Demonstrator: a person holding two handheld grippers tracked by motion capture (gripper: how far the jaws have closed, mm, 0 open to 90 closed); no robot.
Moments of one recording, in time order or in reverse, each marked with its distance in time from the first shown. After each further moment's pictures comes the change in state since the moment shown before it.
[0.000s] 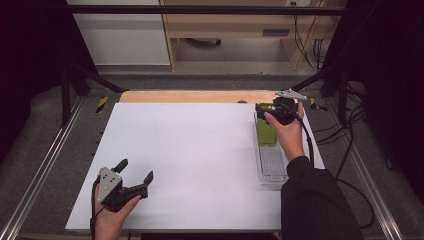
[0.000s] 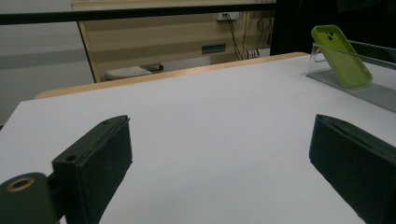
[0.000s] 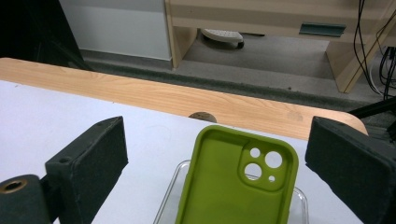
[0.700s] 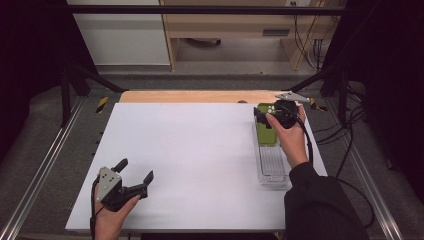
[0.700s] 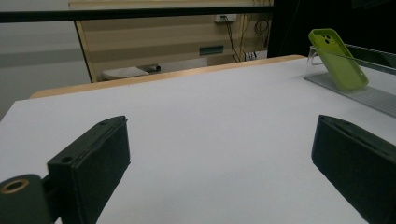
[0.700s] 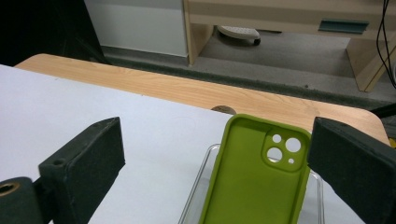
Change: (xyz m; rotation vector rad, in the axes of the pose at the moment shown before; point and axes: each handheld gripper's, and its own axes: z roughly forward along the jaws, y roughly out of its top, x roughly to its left) left arm 0.001 0.000 0.001 -0.006 -0.012 -0.013; right arm 0.012 0.003 -0.029 0.013 0.068 -0.006
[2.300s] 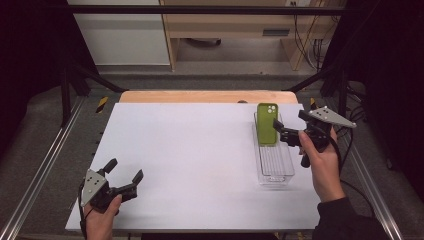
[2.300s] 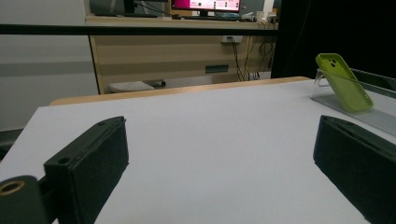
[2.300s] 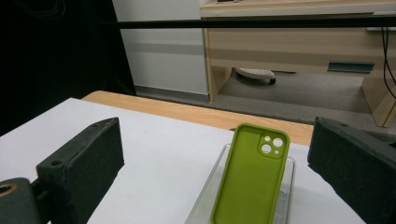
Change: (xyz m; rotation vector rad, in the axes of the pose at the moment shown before) left arm 0.020 -0.005 -0.016 -0.085 0.015 -0.041; right arm -0.003 -0.010 -0.115 -0.183 0.095 0.020
